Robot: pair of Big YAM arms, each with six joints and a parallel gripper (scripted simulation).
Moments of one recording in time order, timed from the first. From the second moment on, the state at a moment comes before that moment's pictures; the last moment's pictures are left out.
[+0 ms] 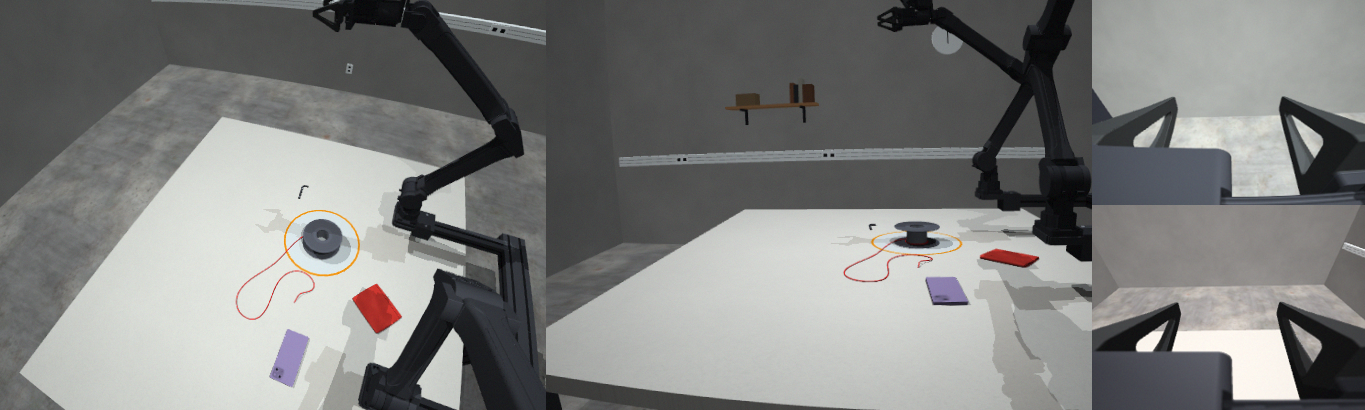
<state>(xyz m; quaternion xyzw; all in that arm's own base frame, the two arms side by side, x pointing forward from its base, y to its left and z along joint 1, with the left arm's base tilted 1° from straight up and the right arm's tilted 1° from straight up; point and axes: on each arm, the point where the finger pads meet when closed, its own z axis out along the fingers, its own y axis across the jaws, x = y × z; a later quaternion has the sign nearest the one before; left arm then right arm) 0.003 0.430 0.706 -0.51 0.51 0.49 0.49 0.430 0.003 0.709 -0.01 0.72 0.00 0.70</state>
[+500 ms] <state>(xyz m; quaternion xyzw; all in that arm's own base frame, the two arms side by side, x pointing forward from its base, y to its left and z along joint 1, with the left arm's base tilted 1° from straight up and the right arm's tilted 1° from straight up) 0.003 0.498 0.573 -0.50 0.51 0.49 0.49 0.502 0.004 0.572 -0.01 0.72 0.00 0.70</state>
